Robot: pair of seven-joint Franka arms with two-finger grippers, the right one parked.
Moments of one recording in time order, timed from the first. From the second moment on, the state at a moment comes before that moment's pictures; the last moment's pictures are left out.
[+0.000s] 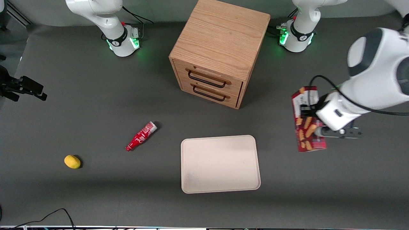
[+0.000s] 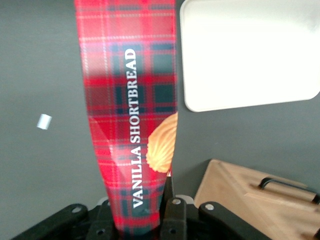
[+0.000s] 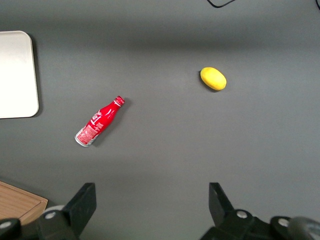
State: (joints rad) arm 0.04 0.31 -0.37 -1.44 -0.03 1.67 -0.31
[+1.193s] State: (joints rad) arm -0.13 0.85 -0.47 -1.44 0.49 2.33 -0.78
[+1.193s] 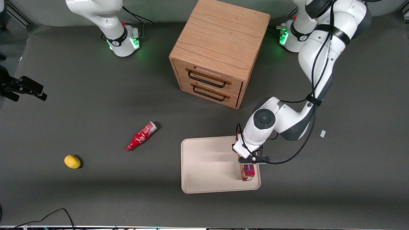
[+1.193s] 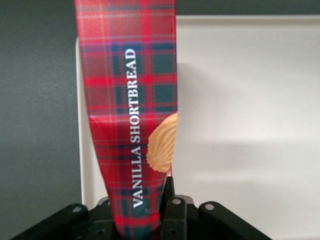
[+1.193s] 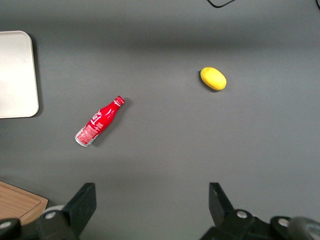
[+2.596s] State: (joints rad) arm -0.12 0.78 -0.45 -1.36 0.47 2.18 -0.77
